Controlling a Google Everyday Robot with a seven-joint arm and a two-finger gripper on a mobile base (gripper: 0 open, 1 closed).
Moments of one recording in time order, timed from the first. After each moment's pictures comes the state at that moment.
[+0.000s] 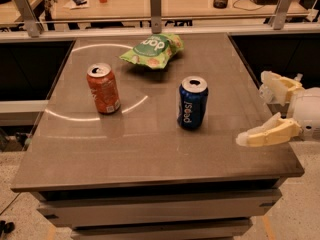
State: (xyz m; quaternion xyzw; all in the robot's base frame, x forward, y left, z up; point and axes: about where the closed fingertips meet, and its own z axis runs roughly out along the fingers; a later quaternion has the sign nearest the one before) arm 0.458 -0.194 0.913 -0.42 0.67 0.26 0.56
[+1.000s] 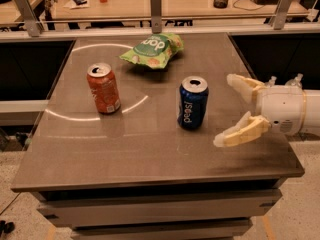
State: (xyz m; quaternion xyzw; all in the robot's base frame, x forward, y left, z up) arm 0.471 -0.139 0.894 -0.46 0.64 0.33 0.52
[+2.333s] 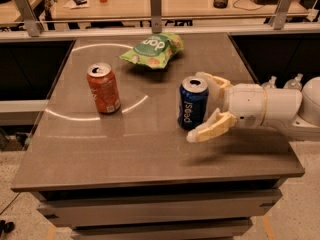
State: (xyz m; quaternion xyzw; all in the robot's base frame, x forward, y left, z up) arm 0.490 -0.078 0.885 -0.47 0.58 0.40 0.53
